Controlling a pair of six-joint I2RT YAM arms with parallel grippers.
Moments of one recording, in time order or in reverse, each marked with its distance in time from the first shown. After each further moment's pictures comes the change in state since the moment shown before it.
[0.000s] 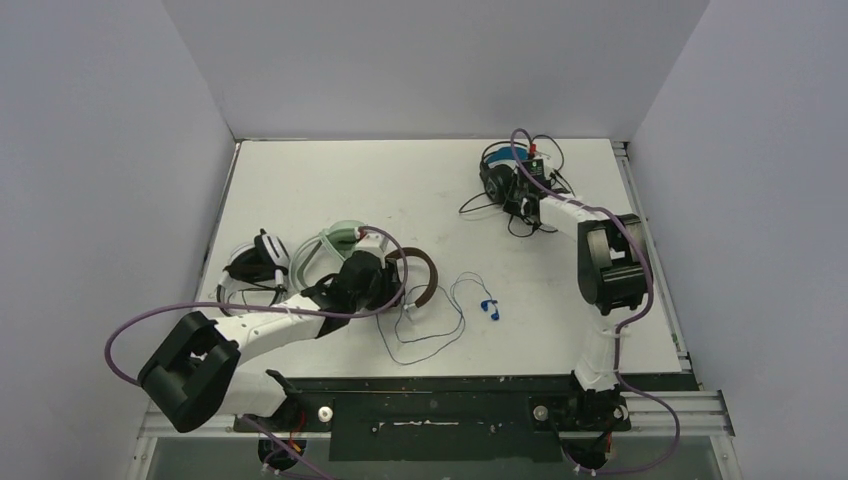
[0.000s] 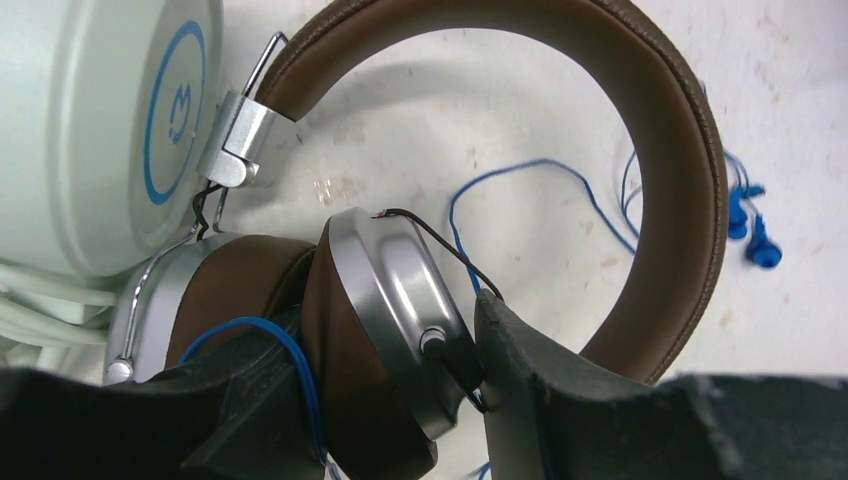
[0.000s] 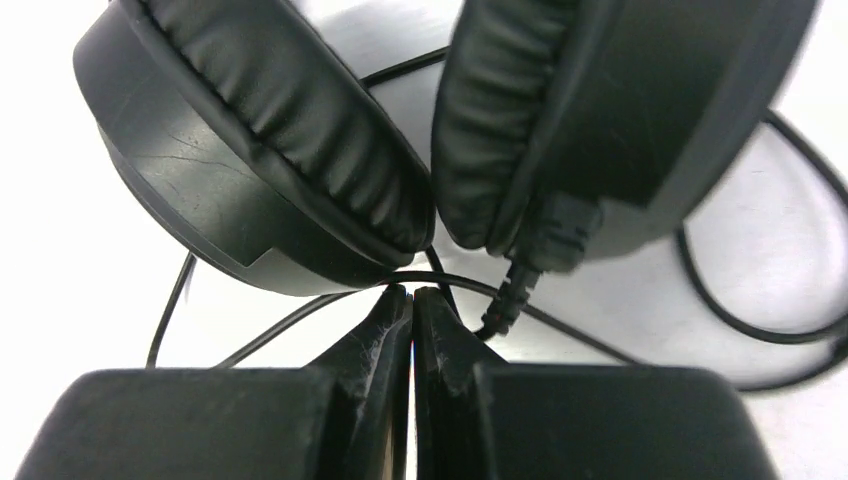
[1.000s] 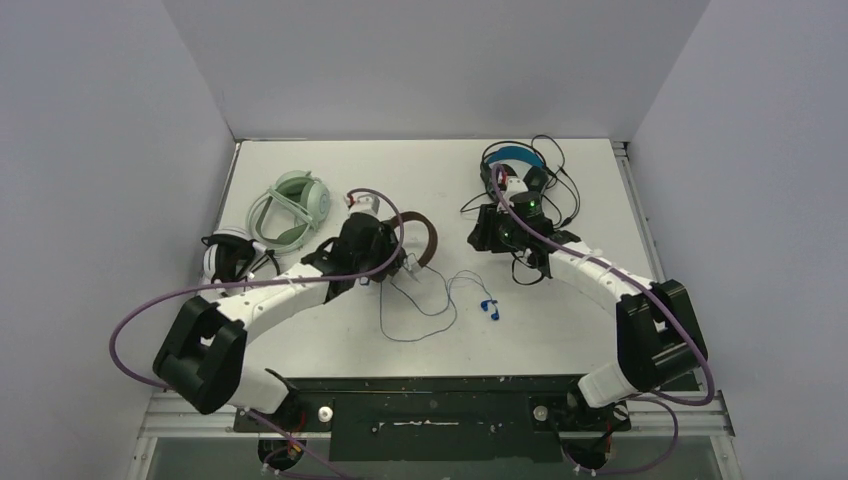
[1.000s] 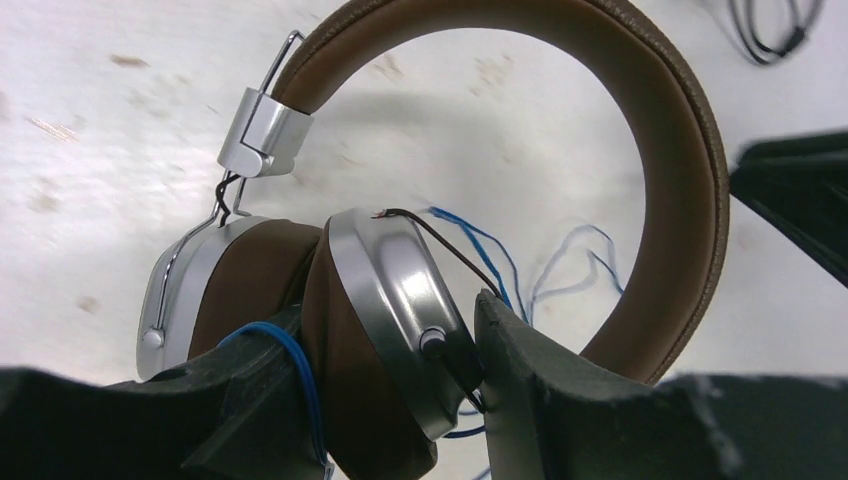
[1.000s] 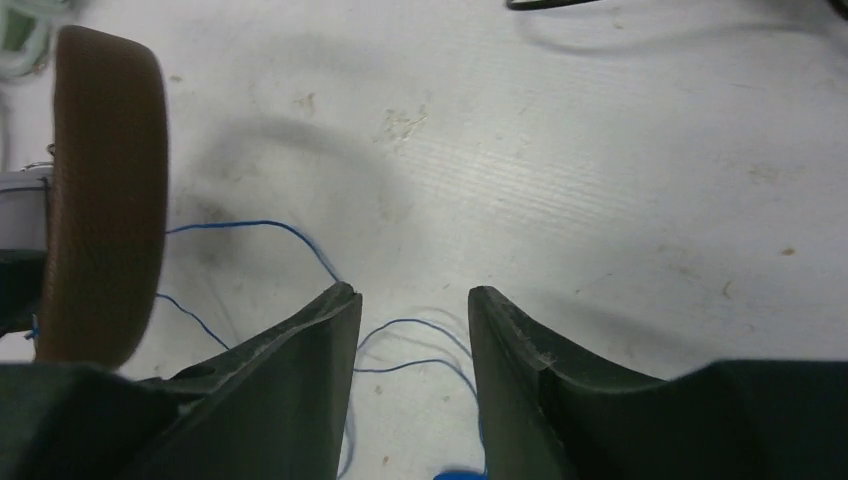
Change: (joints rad) left arm 0.185 0.158 0.303 -0.134 0.024 -0.088; right arm 0.181 -0.498 -0.431 0.069 -0.204 -0.130
